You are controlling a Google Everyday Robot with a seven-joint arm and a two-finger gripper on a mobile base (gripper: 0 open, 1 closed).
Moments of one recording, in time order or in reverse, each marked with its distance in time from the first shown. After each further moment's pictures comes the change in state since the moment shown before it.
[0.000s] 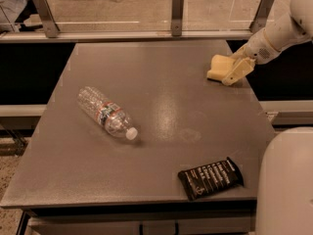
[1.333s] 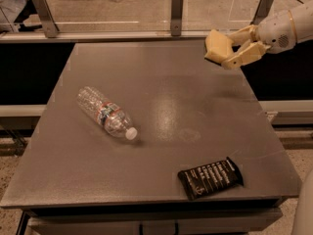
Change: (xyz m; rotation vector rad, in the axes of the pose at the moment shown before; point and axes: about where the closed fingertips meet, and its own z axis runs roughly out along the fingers) arm -0.080 0.066 -0.076 -0.115 -0.407 -0.119
